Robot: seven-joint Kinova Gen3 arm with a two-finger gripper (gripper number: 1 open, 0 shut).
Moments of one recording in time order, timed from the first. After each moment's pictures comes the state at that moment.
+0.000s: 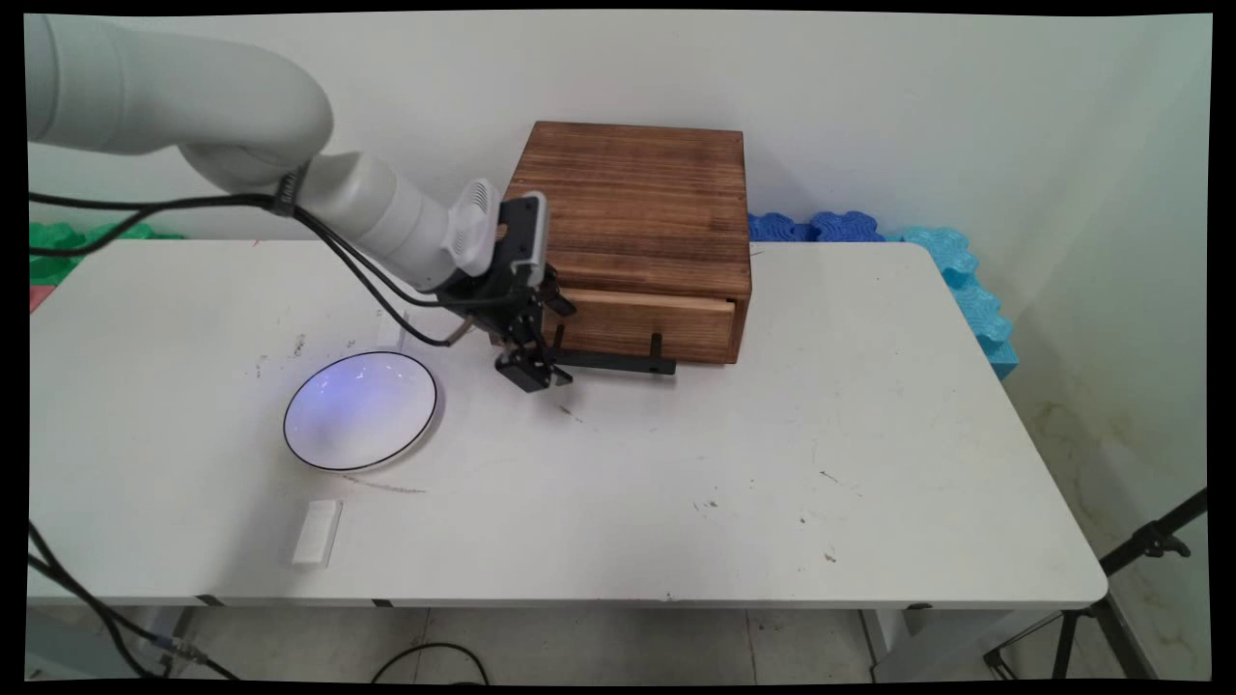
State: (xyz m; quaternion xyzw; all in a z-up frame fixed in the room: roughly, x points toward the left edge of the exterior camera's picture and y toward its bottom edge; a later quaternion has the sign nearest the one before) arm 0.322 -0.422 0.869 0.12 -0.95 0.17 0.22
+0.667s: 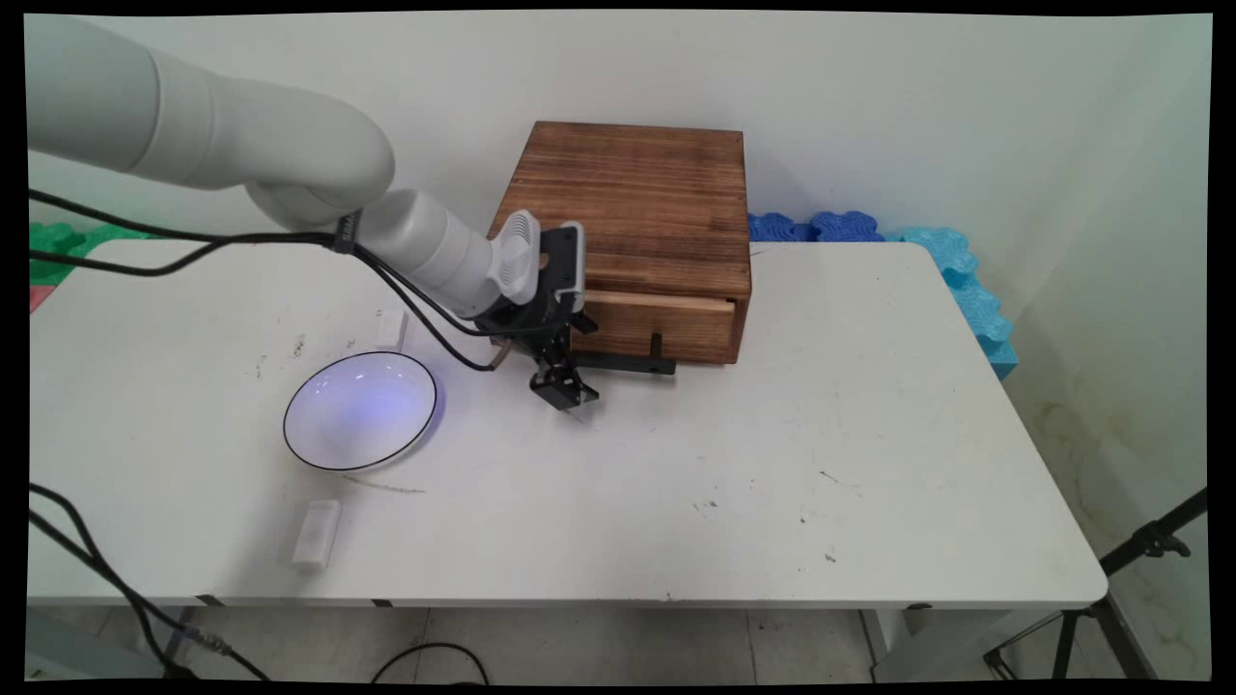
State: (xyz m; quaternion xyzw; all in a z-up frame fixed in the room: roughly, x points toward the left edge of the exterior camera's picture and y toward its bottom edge) arm 0.290 -0.430 0.838 0.14 -0.95 0.17 0.21
